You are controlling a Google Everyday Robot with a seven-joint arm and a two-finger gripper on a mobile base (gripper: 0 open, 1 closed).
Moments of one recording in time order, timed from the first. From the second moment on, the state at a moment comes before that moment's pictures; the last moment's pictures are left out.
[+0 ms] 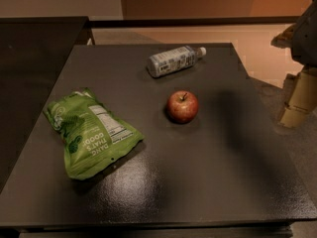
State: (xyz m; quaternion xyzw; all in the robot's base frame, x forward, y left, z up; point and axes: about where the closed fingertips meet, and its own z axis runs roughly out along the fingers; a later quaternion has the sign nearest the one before) arm 0.438 -0.217 0.976 -0.60 0.78 -0.03 0.16
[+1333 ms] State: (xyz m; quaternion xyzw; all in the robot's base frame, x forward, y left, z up) arm 0.519 -0.190 0.979 -0.64 0.74 -0.02 0.18
